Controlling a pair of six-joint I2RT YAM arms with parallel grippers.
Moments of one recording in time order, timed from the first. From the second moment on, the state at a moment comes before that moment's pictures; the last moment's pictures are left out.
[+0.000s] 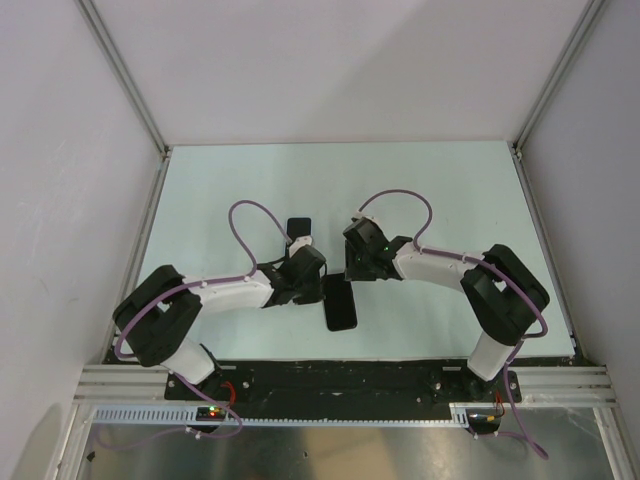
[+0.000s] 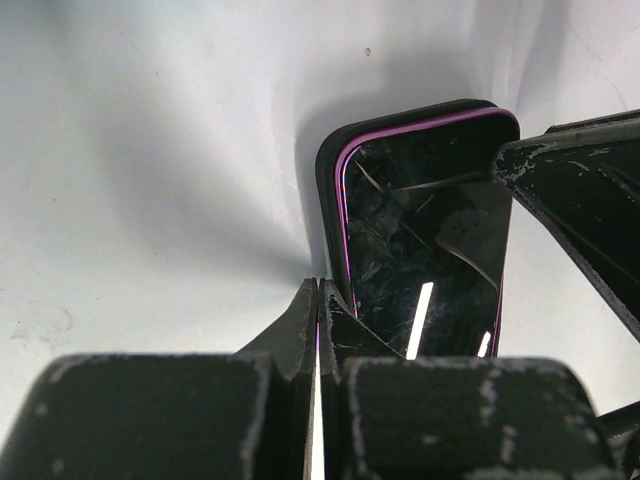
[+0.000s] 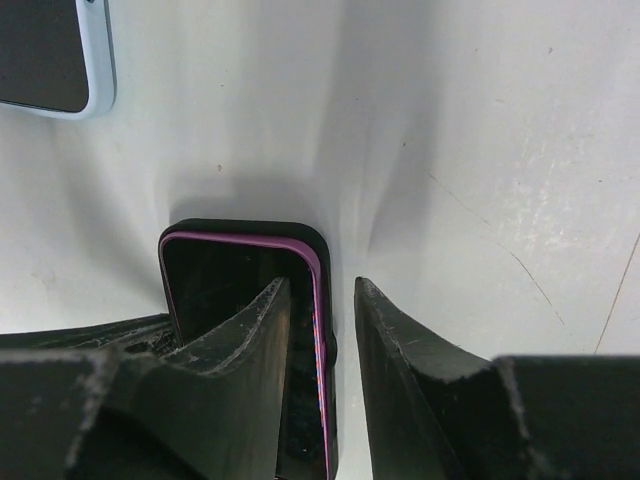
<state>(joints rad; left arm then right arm) -0.85 1.53 0.74 -0.19 -0.15 -0.88 0.78 1.72 1.01 -0.28 0.08 0.70</state>
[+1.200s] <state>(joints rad) -0.78 1.54 0.80 -0.20 -0.15 -0.85 0.83 1.75 1.06 -0.30 0.18 0.68</state>
